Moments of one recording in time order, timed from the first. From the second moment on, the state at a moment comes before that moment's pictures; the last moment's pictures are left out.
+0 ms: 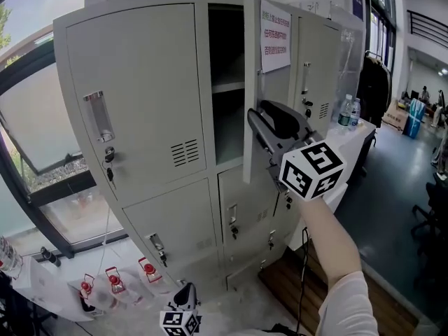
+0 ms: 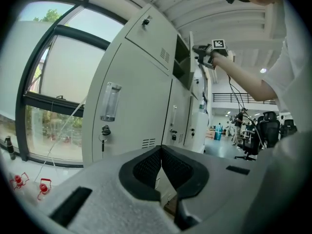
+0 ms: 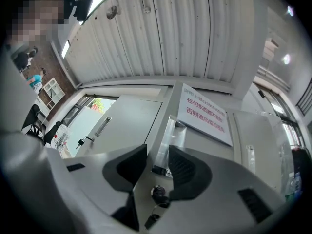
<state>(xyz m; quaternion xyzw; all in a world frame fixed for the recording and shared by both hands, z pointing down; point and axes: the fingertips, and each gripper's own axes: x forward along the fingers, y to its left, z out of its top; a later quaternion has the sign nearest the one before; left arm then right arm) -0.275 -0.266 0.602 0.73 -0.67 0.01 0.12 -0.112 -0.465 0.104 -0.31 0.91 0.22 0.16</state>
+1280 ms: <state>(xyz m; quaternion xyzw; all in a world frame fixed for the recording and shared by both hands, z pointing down) -0.141 -0.323 0.599 0.84 -0.53 0.04 0.11 0.127 -0.471 0.154 -0.52 0.82 0.20 0.13</state>
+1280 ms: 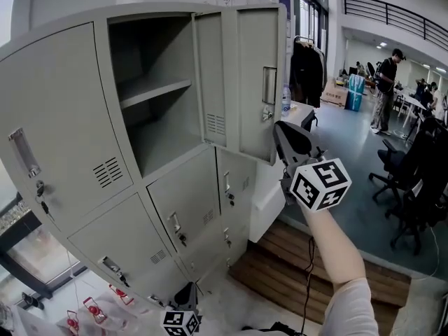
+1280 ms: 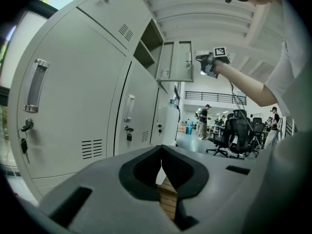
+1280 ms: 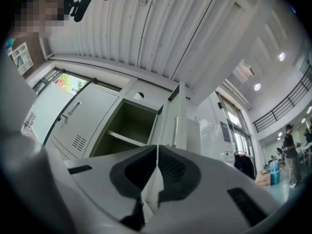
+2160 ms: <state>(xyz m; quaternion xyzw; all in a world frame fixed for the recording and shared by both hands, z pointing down) -0.162 -0.329 0.582 0.82 -0.56 0.05 0.07 0.053 -0.403 0.477 -0.50 0.86 0.01 0.04</state>
